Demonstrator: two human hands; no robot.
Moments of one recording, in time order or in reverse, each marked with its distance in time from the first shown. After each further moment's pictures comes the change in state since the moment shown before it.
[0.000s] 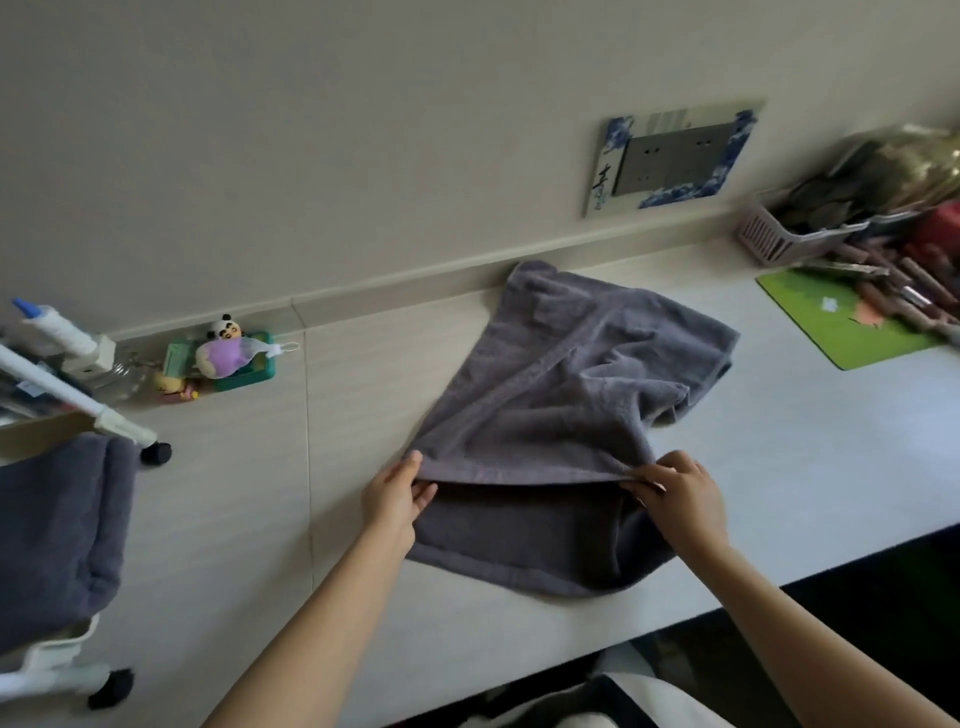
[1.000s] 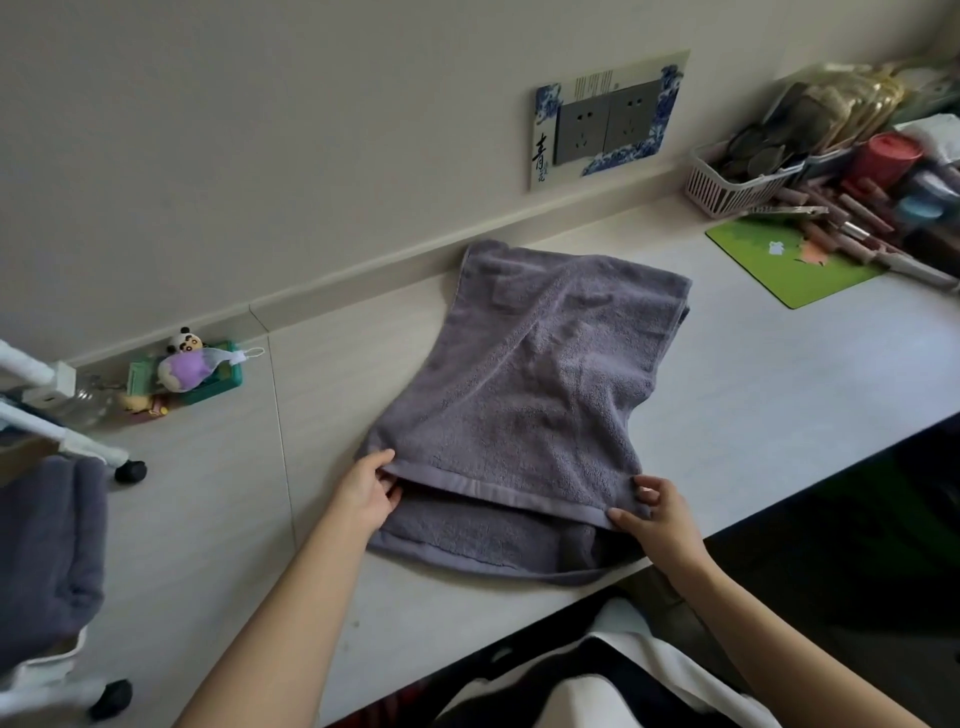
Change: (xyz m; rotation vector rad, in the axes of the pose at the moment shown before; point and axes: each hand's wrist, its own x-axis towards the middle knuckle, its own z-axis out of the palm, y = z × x) left_hand -0.014 0.013 0.000 0.161 -0.096 -0.194; right_hand -0.074 0.008 0.012 0.676 -0.174 0.615
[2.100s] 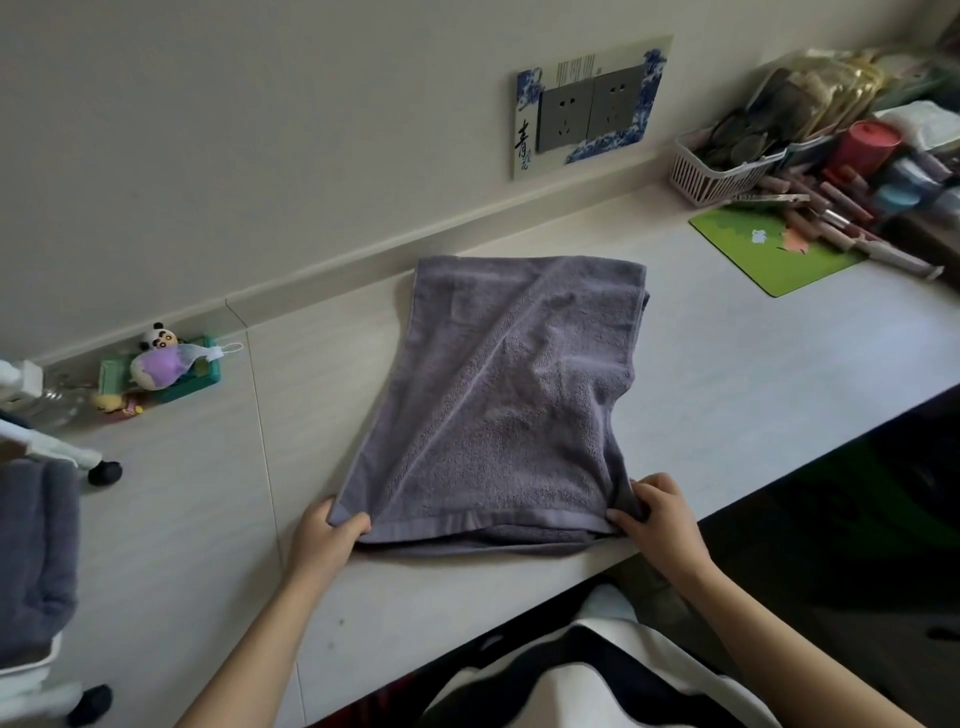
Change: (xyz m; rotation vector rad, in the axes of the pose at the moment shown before) left_hand -0.025 -0.034 -0.056 0.760 0.199 0.403; right_hand 0.002 0.017 -0.015 -0.354 0.008 -0.313
